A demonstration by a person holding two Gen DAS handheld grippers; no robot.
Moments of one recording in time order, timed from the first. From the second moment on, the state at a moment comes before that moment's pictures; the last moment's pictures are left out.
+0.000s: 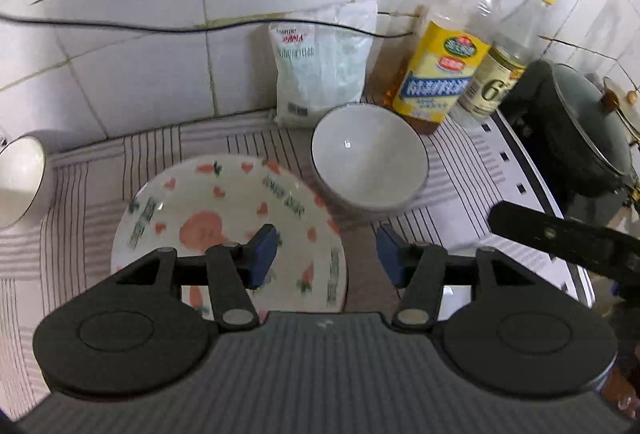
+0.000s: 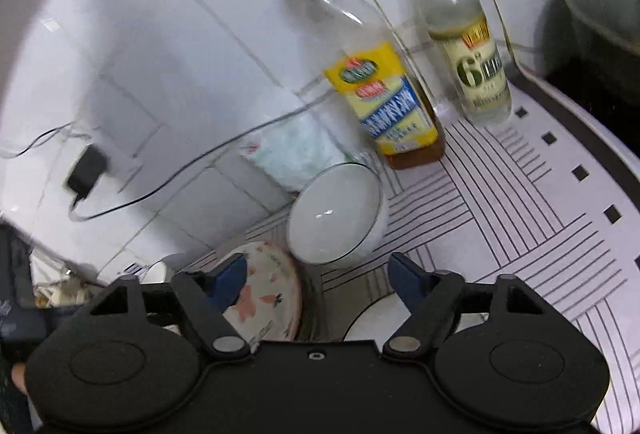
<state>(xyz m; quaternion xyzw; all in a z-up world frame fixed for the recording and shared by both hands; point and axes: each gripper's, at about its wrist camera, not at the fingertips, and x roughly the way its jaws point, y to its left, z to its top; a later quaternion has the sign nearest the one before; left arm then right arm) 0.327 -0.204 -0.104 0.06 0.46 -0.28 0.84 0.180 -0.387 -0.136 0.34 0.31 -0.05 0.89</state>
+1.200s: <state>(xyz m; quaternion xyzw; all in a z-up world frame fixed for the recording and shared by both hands) 0.383 -0.276 -0.145 0.11 0.50 -0.28 0.81 0.269 -0.439 -0.193 0.38 0.40 -0.09 0.83</state>
